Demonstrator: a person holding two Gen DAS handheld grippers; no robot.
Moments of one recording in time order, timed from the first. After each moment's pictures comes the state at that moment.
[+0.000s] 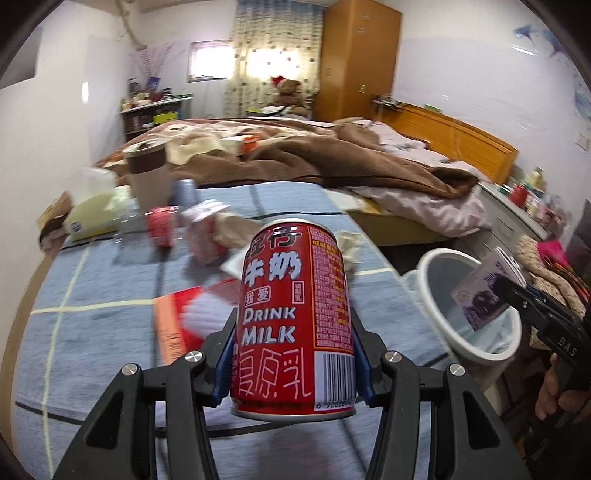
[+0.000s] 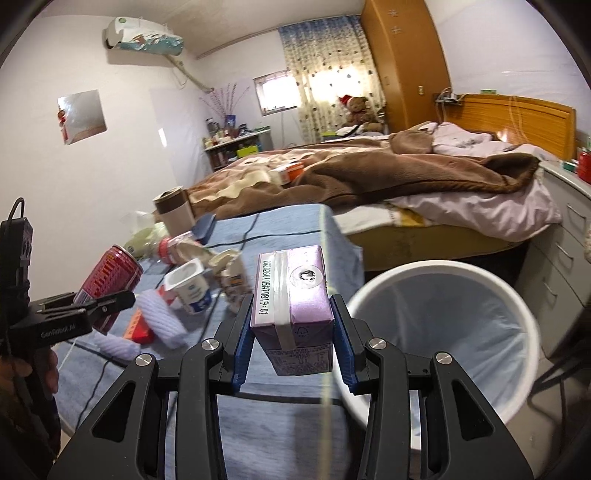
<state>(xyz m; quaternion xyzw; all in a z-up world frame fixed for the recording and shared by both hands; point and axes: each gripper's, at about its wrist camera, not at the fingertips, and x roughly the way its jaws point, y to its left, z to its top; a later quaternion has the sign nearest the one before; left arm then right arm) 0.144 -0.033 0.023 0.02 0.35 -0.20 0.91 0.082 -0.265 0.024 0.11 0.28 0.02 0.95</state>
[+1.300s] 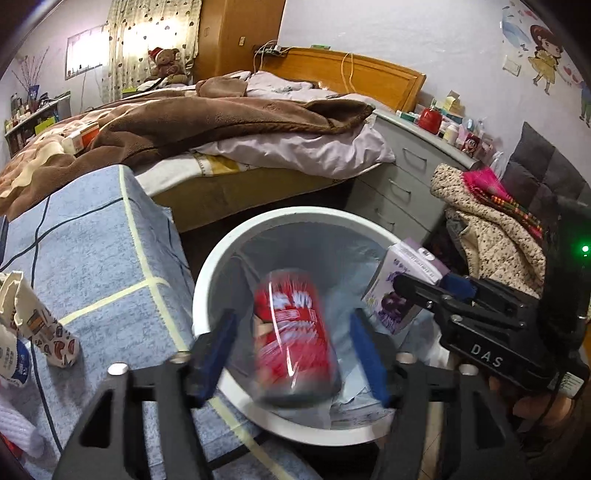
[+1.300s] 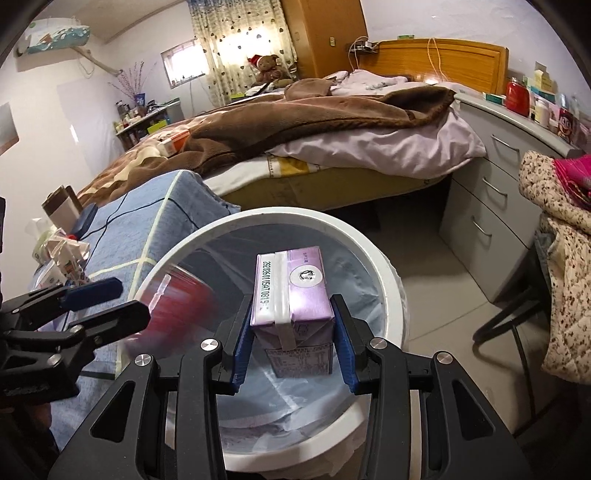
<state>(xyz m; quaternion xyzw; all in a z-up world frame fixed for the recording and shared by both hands) 0.149 -0.258 -0.016 0.08 0.40 -0.38 0.83 0.078 -0.391 -0.026 0.15 0.37 -0.11 0.91</state>
